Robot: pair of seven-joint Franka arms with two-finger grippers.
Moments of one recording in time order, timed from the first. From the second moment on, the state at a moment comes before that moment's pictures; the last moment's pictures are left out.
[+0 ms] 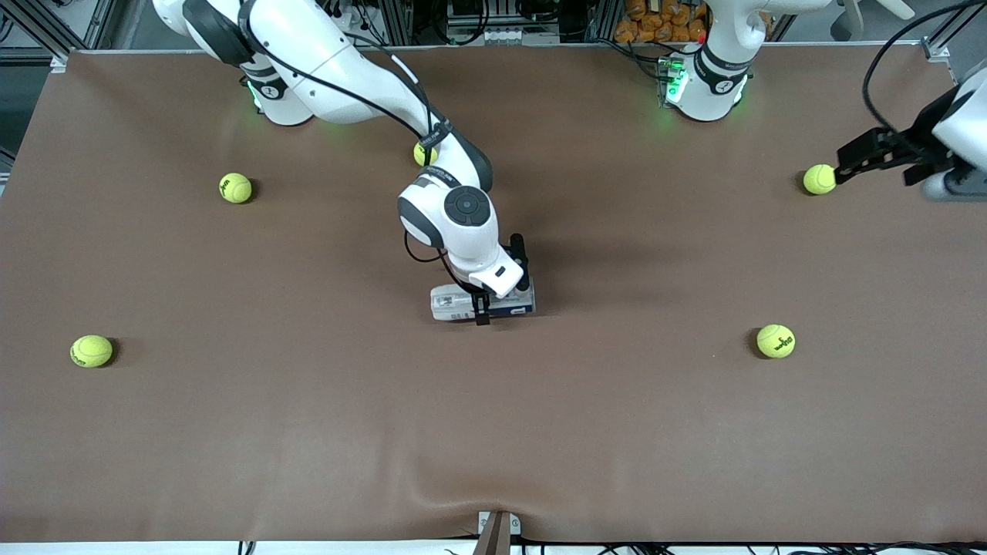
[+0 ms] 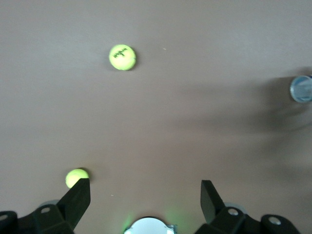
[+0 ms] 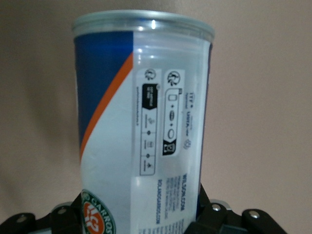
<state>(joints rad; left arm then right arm) -0.16 -0.01 0.10 -1.58 -0.05 1.45 -0.03 0.66 0.82 0.10 -1.47 -0.23 2.40 -0.79</state>
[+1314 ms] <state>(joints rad) -0.21 0.39 0.10 -1.73 -0.75 1.71 -0.03 0.66 0.86 0.09 -1.45 -0.24 2.44 -0.78</state>
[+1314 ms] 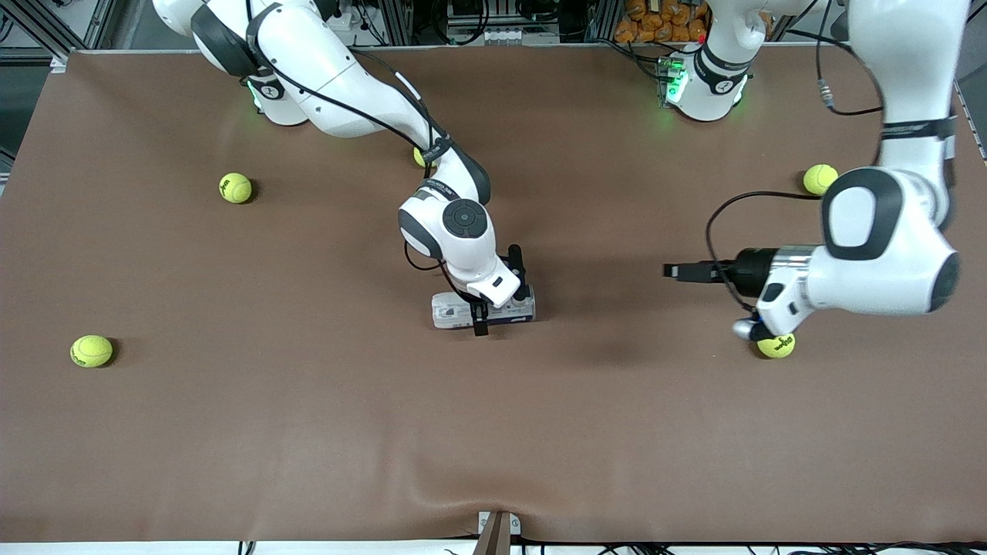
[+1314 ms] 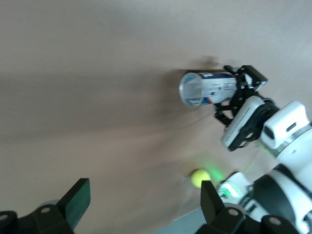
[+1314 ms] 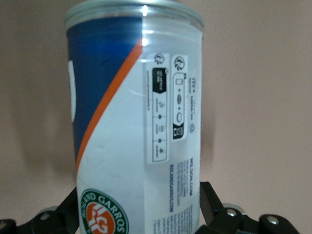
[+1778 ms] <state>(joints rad) -0.33 0.51 0.09 -1.83 -1.17 1.89 -0.03 0.65 0.86 0.09 -1.43 -0.24 2.43 -0.77</state>
